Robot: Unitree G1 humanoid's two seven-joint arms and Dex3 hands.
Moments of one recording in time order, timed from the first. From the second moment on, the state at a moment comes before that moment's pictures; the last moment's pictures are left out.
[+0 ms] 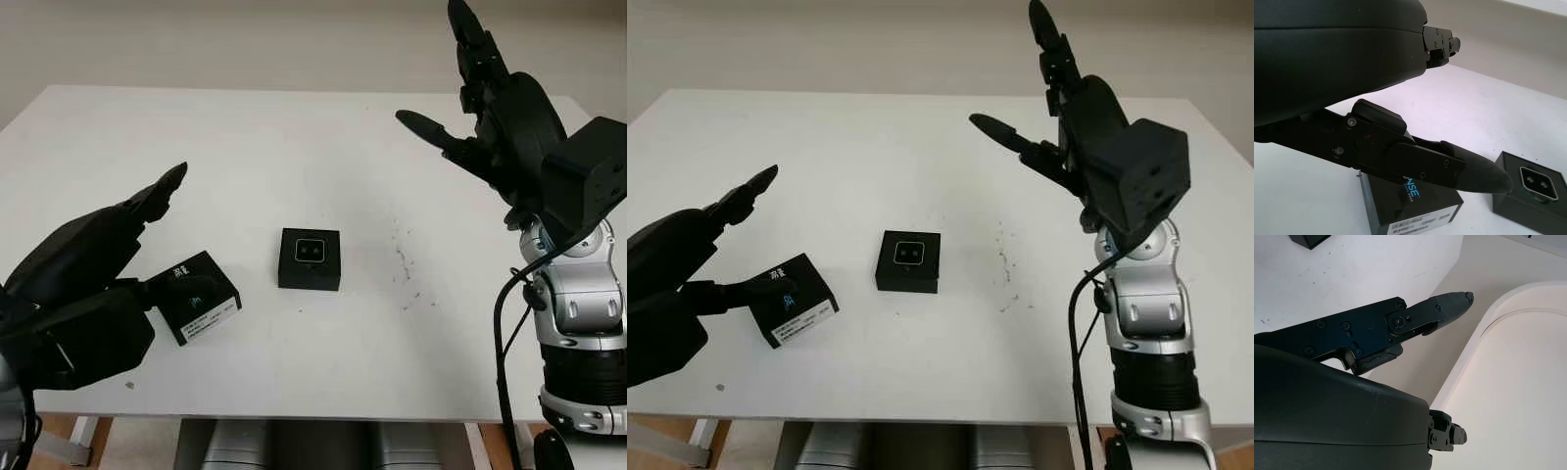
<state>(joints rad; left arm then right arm) 0.07 0.73 0.20 -0.64 0.45 0.36 -0.48 -0.52 -0.37 -0.12 -0.14 -0.03 0.24 0.21</state>
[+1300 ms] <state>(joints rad) 0.02 0.69 -0.03 -0.50 0.87 0.31 -0.51 -0.50 -0.36 -0.09 -0.15 -0.05 0.24 0.19</state>
